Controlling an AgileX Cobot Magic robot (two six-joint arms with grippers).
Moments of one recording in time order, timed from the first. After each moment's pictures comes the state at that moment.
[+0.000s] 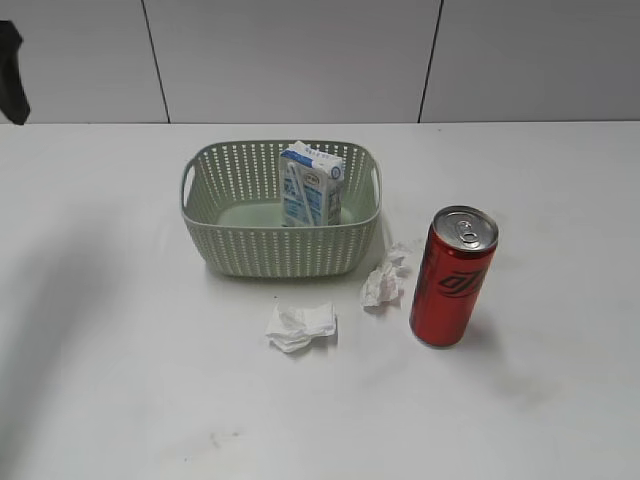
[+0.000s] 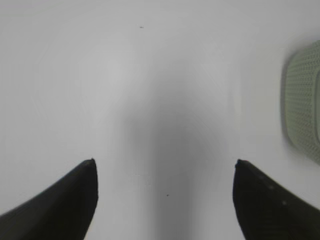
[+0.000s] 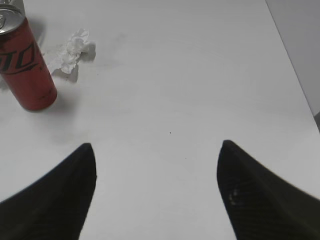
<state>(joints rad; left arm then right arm) -0.03 1.79 -1.61 -0.12 1.21 0.07 0.06 0.05 -0.42 -0.03 0.94 -0.04</state>
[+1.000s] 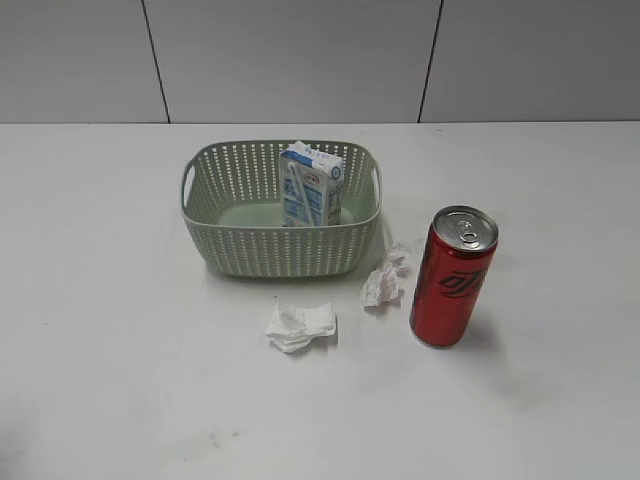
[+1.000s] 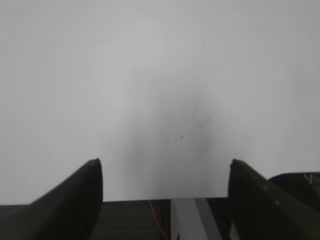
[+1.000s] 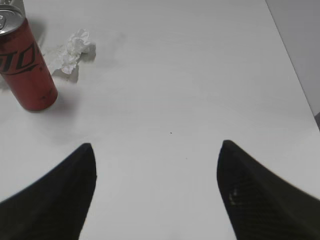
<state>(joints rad) -0.01 0.93 -0.60 -0.09 1.04 0.08 0.06 0.05 -0.42 -0.03 0.94 -0.04</state>
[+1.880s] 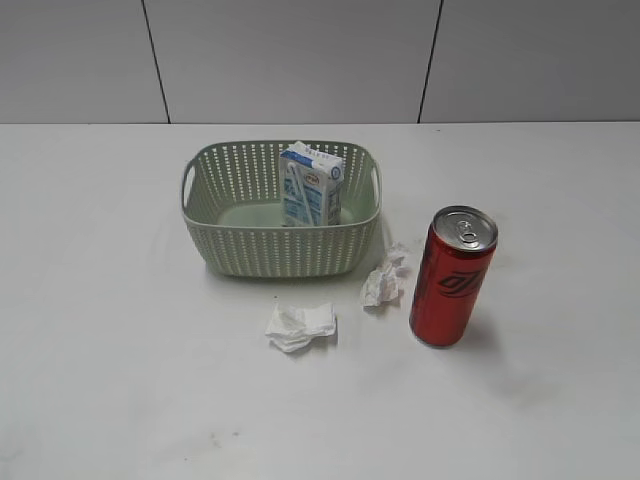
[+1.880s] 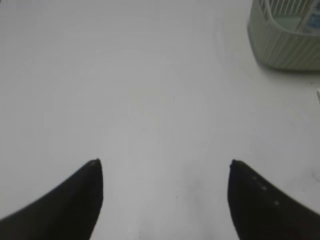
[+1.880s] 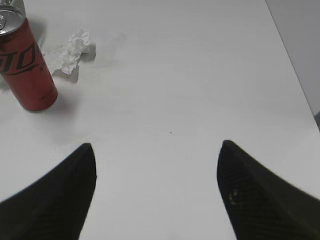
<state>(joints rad) -0.01 0.23 -0.51 -0.10 1.04 0.08 0.06 0.05 -0.42 -0.03 0.94 -0.04</state>
